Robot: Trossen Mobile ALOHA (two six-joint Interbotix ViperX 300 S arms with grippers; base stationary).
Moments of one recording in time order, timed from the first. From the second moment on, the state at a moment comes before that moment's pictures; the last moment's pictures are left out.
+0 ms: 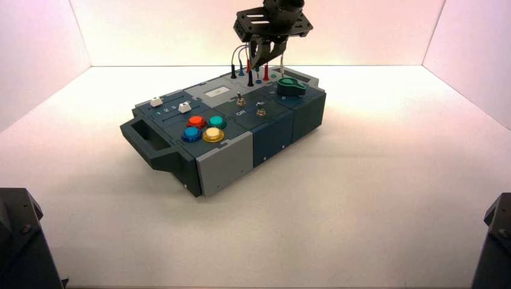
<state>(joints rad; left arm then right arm) 0.03 -1.05 1.16 -0.14 0.24 0.12 0.56 0.32 0.31 0.23 0.40 -0.22</state>
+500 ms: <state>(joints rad) 0.03 -1.05 1.16 -0.14 0.24 0.12 0.56 0.33 0.31 0.23 0.39 -0.22</state>
